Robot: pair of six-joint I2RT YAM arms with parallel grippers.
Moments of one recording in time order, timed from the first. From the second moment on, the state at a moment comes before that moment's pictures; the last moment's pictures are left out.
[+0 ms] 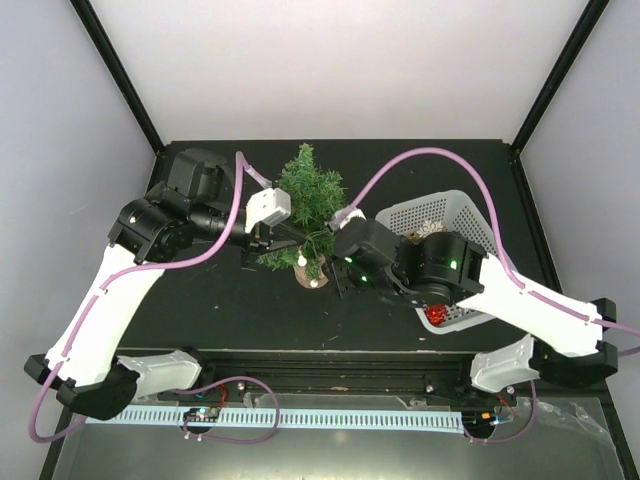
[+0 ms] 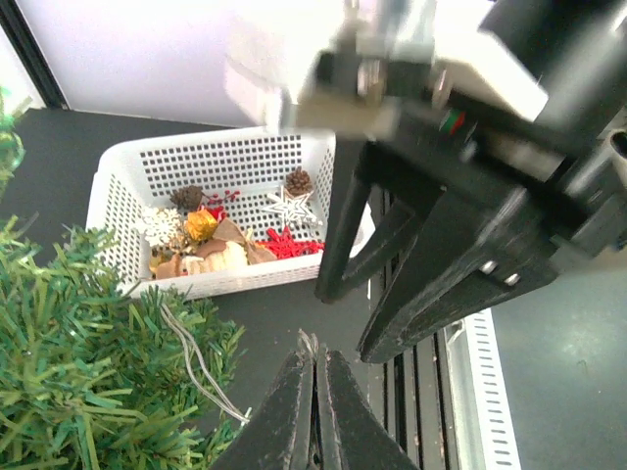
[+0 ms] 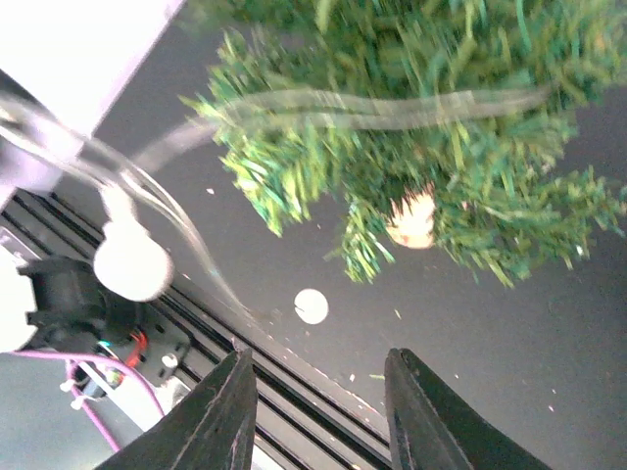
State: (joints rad) left arm -0.54 1.19 1.61 -1.11 0.84 0.47; right arm 1.26 1.40 1.79 -1.22 0.29 0.69
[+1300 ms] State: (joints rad) left arm -0.54 1.23 1.70 -1.11 0.89 0.42; right arm 1.37 1.21 1.22 -0.63 0.57 0.59
